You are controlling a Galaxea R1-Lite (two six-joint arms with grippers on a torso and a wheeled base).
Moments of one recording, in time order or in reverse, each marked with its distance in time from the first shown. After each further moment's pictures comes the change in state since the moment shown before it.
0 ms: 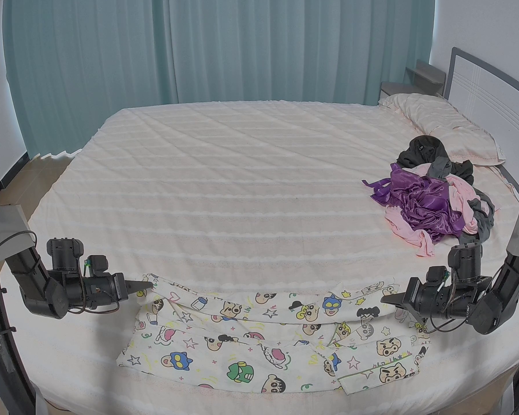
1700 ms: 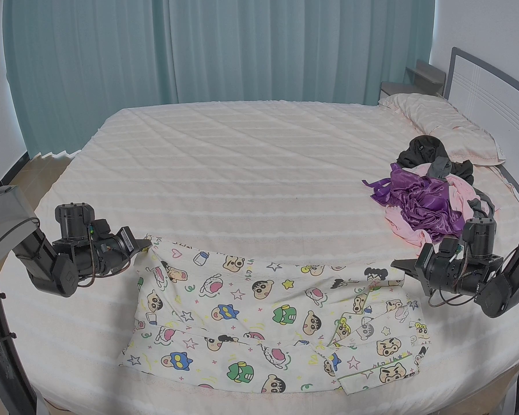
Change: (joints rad) left arm -0.109 -0.063 -0.178 0.004 0.305 -0.393; right arm -0.049 -0.084 -0.095 -0.003 -0.003 0.131
